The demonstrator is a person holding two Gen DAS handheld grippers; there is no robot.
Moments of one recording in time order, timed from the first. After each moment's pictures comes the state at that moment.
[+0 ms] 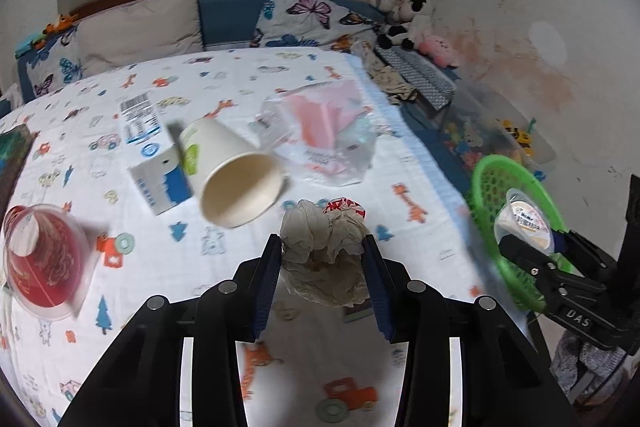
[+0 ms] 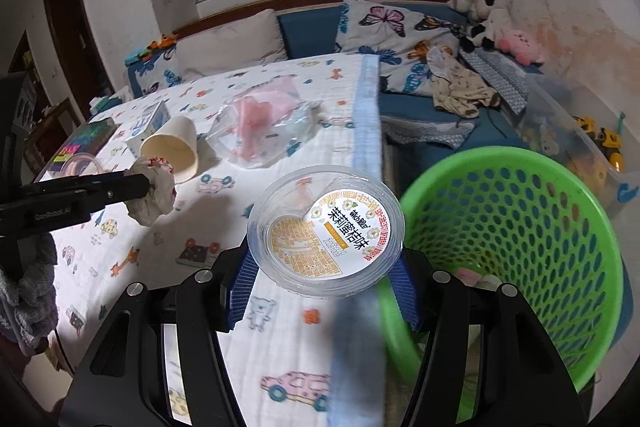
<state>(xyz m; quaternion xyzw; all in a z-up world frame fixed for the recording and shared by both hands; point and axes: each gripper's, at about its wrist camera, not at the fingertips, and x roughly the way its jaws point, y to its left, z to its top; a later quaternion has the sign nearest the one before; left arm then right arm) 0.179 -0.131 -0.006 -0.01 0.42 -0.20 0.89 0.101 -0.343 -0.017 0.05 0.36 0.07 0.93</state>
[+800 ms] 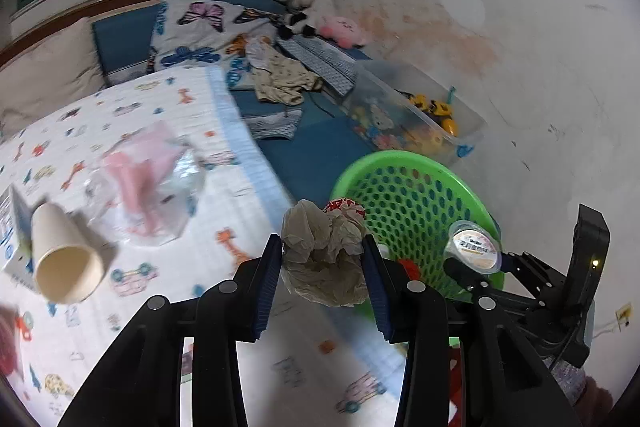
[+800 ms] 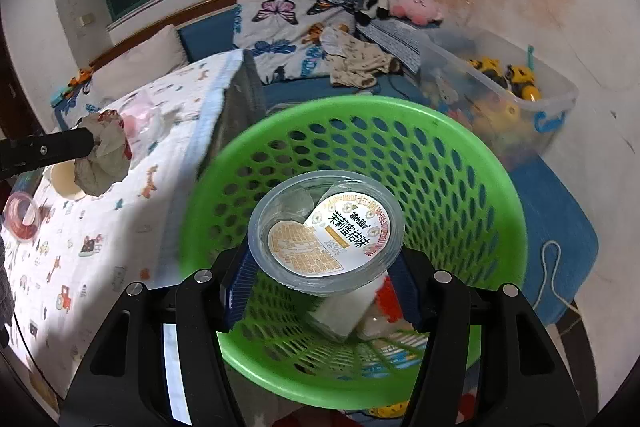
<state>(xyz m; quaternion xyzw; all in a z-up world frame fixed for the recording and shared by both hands) 0.179 -0.275 0.021 0.03 0.42 -0.33 0.85 0.055 -0.459 -0.040 0.10 0.38 -0.08 0.92</state>
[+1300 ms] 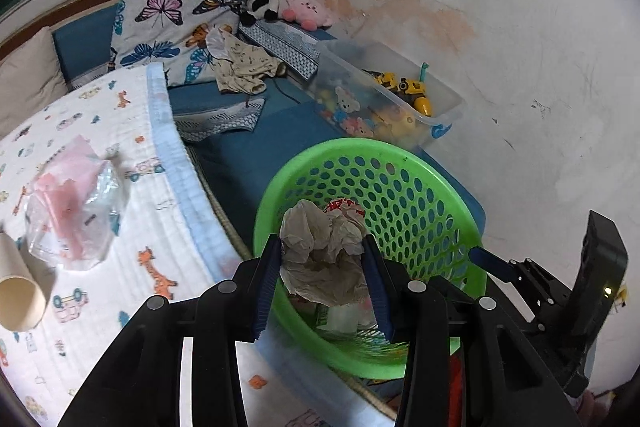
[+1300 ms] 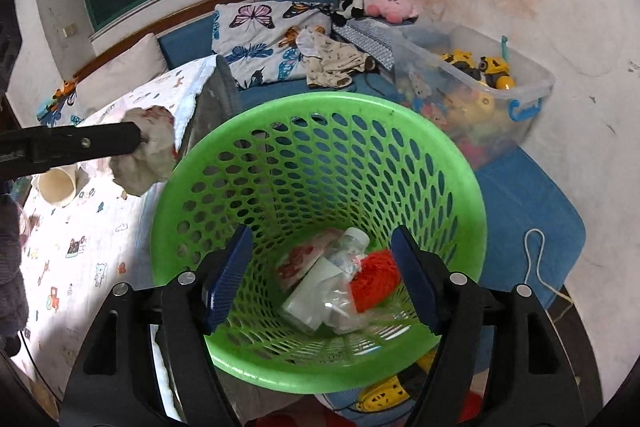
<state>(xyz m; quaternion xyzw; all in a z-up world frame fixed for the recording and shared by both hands) 0.179 -0.340 0.007 0.05 0.43 -0.37 0.82 0.037 -0.480 -0.038 0.11 0.37 -0.11 0.92</state>
